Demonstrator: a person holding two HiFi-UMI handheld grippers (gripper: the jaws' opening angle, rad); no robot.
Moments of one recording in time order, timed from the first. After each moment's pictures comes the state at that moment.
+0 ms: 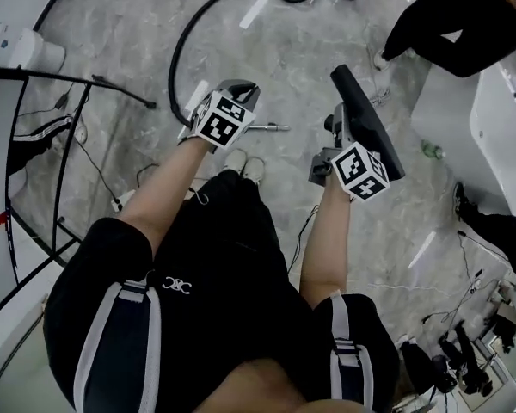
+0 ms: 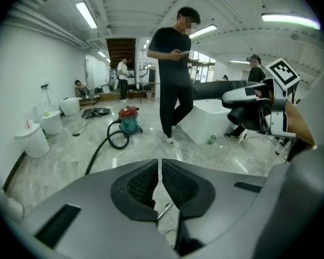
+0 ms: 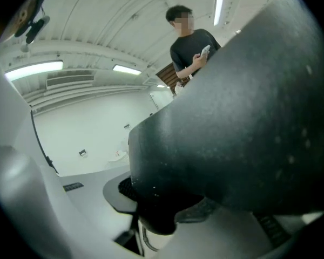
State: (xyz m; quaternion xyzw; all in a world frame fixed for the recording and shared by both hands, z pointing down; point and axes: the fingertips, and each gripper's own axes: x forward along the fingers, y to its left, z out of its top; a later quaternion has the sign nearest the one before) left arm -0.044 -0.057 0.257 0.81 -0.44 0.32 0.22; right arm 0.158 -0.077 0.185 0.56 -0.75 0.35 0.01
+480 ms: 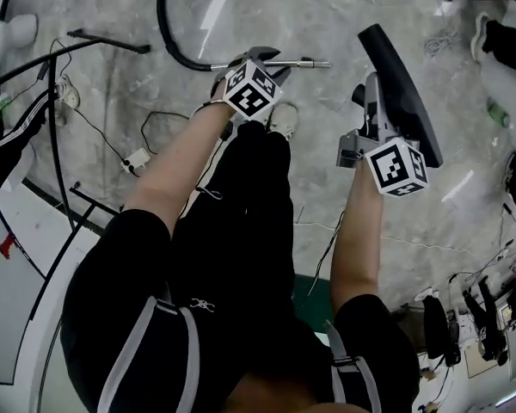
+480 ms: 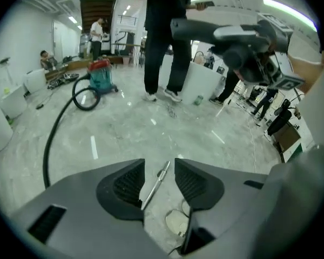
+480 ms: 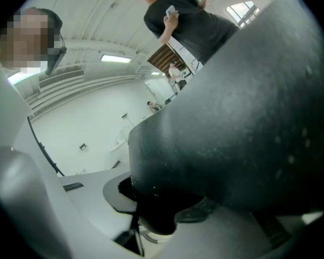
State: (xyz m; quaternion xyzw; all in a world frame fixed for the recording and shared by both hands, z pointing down) left arm -0.029 -0.039 0.627 0.82 -0.29 0.42 0.26; right arm 0.128 -0.095 0.454 0.53 -0.75 0.41 0.01
